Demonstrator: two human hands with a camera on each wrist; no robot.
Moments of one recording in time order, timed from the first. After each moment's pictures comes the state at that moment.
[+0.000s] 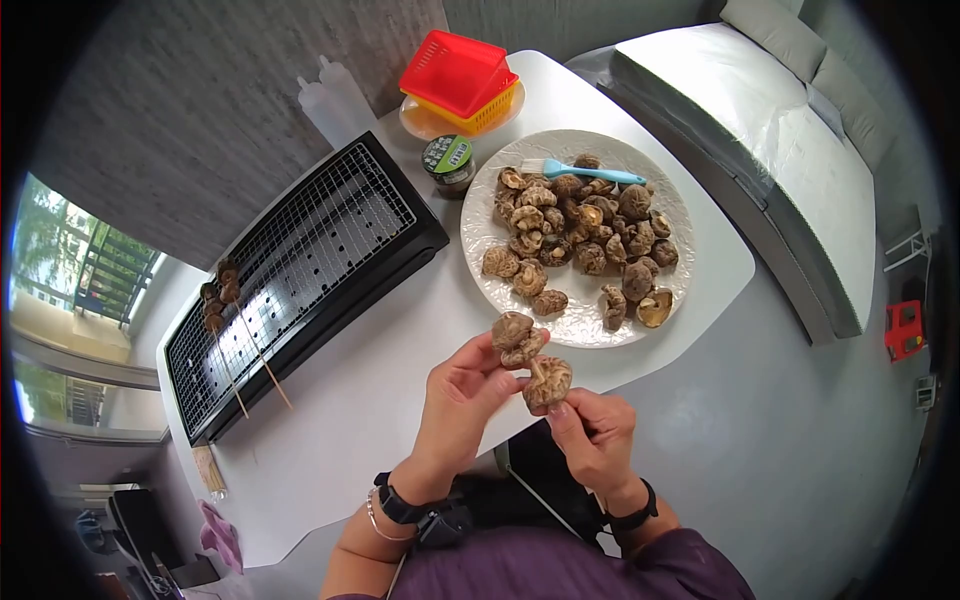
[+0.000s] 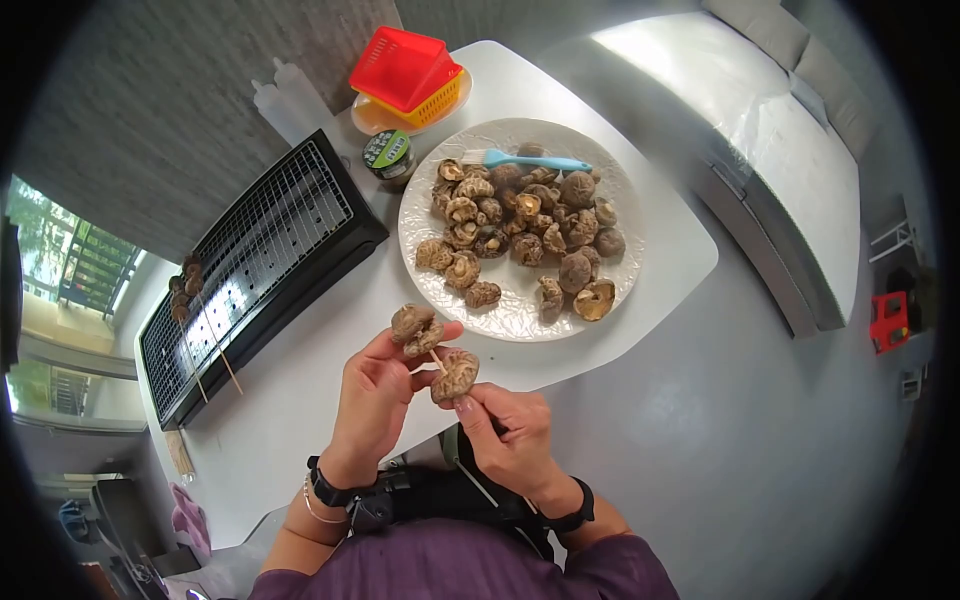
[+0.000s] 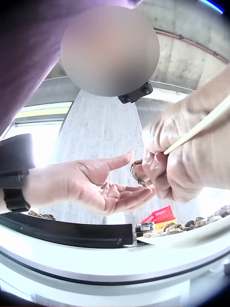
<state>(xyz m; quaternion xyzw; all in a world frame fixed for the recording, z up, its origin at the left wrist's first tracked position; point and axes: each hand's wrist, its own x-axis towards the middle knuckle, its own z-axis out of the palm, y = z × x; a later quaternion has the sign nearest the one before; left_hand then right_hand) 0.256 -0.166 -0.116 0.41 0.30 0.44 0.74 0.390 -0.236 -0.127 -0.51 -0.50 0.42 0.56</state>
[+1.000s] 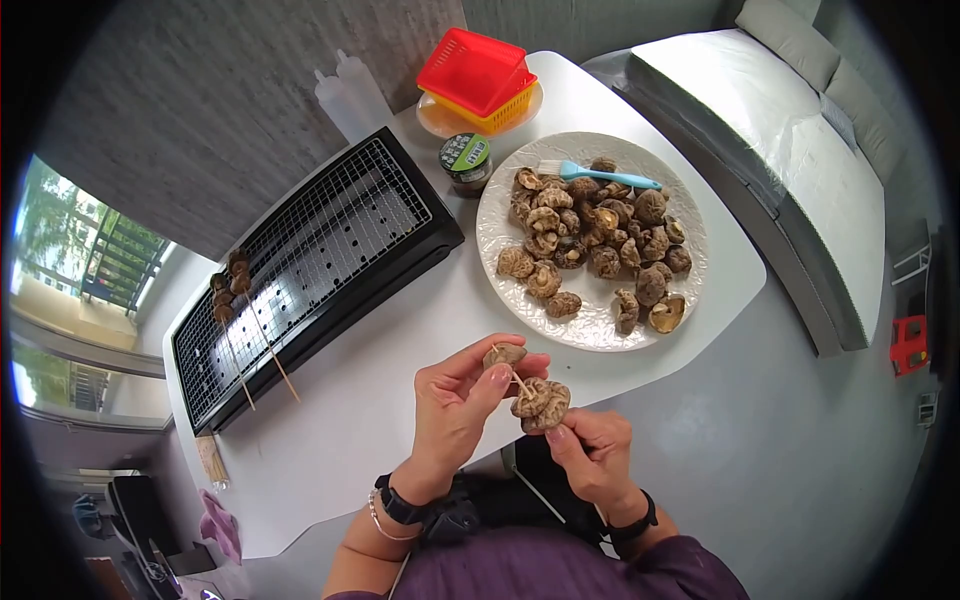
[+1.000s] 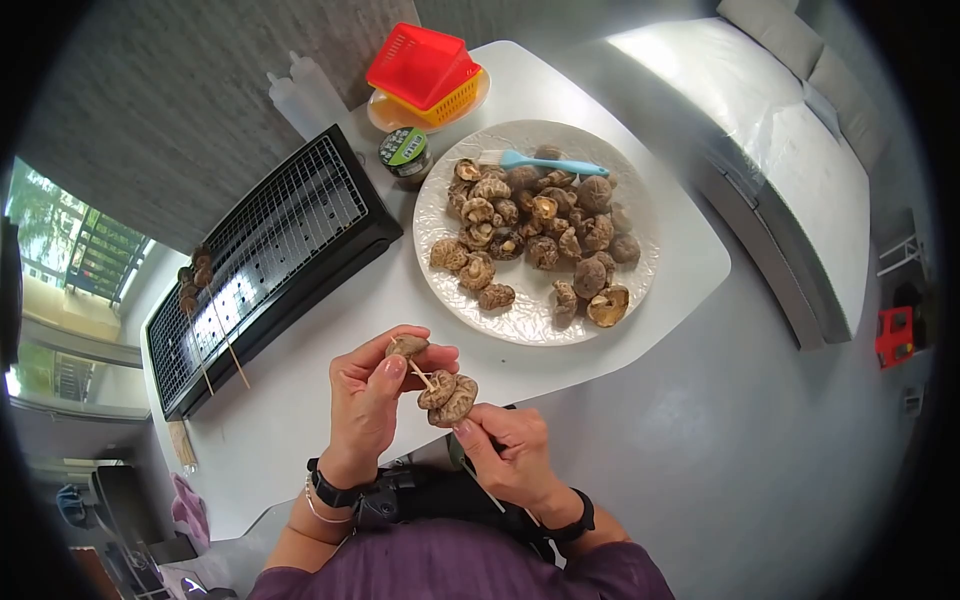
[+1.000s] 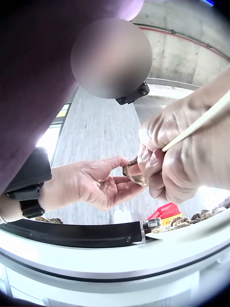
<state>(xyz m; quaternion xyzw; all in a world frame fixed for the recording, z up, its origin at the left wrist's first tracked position) 0.243 -0.166 -0.109 0.47 0.36 0.45 0.67 0.385 -0.244 -0.133 -0.50 -0.52 0.44 0.53</state>
